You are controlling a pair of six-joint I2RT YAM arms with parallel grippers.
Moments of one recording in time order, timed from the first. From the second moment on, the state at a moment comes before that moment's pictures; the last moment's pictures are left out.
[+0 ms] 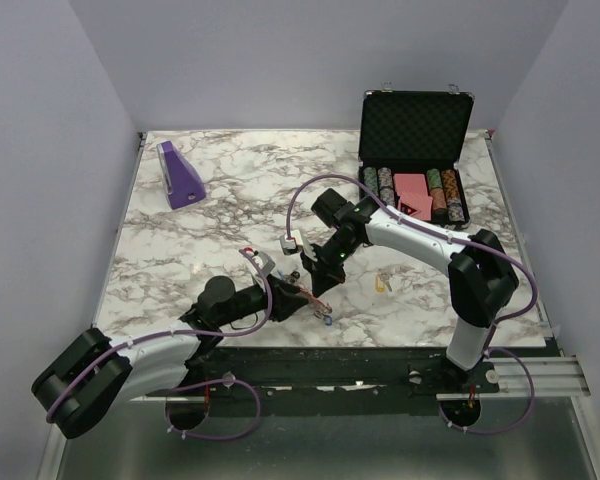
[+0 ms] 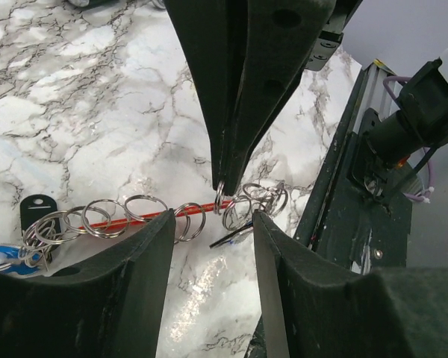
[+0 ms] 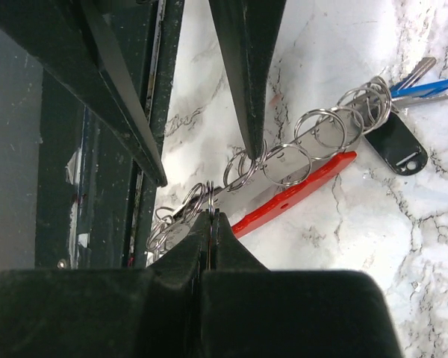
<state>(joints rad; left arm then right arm) -0.74 1.01 0.08 0.83 0.40 -0.42 0.78 1.81 1.38 -0.91 -0.79 -0.78</state>
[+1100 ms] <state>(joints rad) -0.75 1.12 0.17 0.82 0.42 -0.39 0.78 1.81 1.38 -0.93 -0.82 -0.78</state>
